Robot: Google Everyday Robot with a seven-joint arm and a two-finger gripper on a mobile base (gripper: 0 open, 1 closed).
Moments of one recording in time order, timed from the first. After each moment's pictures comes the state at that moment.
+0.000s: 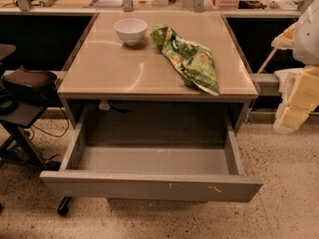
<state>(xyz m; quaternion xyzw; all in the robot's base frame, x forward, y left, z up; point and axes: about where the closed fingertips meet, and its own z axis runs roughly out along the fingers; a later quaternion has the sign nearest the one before) 0.438 -0.217 0.976 -0.60 0.78 -0.03 0.16</state>
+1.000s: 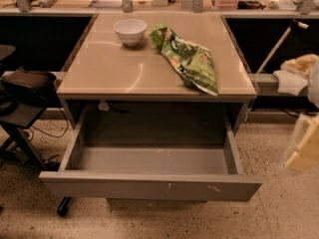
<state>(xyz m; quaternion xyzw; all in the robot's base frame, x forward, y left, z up) 0.388 -0.213 0.955 -0.60 0.77 -0.04 0.21</state>
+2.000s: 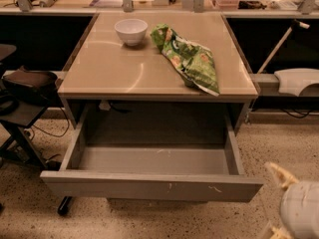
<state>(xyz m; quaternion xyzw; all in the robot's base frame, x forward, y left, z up) 0.309 -0.202 0.775 -0.50 0.81 0.06 0.29</state>
